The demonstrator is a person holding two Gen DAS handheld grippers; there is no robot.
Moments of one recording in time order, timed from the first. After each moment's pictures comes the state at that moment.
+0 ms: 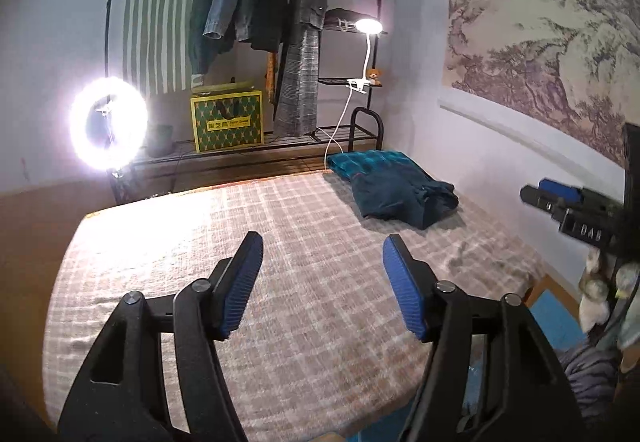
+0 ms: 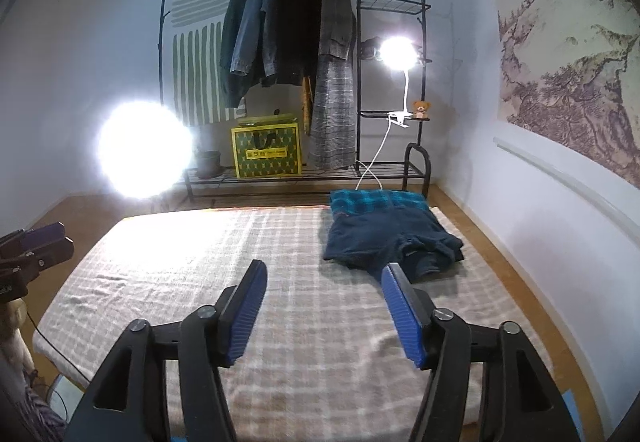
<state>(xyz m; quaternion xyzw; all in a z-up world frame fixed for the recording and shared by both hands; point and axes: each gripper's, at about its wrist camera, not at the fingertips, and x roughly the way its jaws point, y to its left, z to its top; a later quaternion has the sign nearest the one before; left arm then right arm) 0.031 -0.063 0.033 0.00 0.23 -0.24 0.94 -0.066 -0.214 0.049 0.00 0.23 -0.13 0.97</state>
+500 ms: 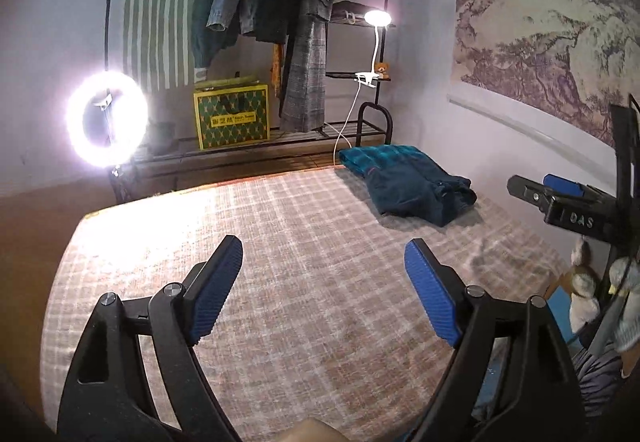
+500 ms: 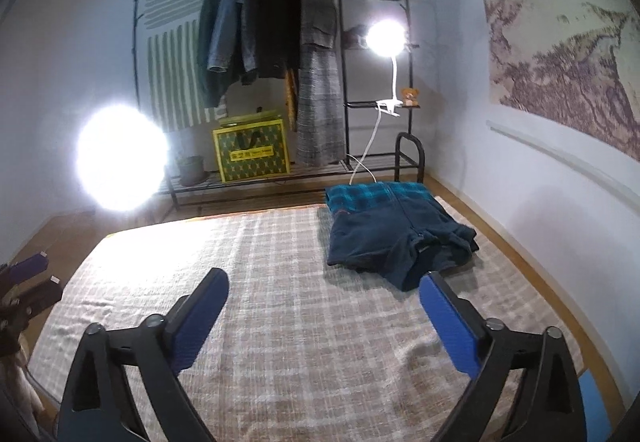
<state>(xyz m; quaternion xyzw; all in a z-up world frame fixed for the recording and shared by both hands) 0.065 -0.060 0.006 0.02 0.23 -0.23 0.94 -0.009 -0.211 0.024 0.04 0.23 -0.16 0.96</state>
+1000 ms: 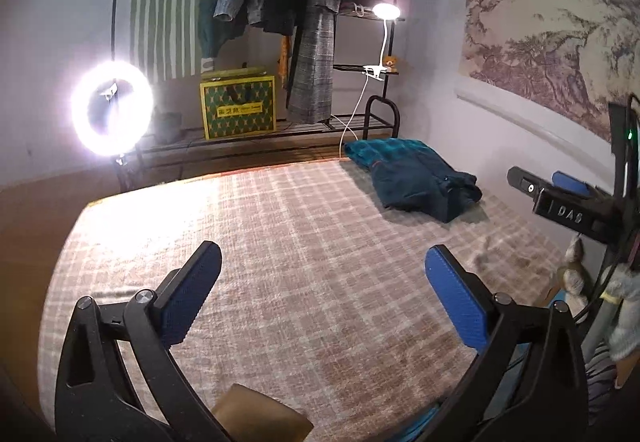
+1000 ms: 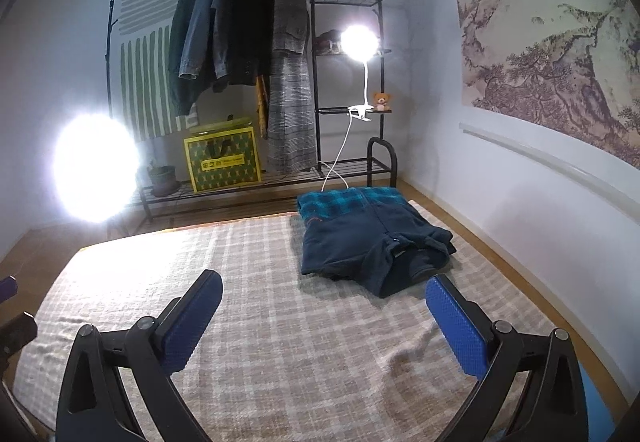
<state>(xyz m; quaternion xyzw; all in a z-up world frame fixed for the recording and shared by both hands) 0.064 -0.068 0.002 0.00 0.25 -0.22 0.94 0.000 -0.219 0.022 0.03 0.21 -0.22 0.95</state>
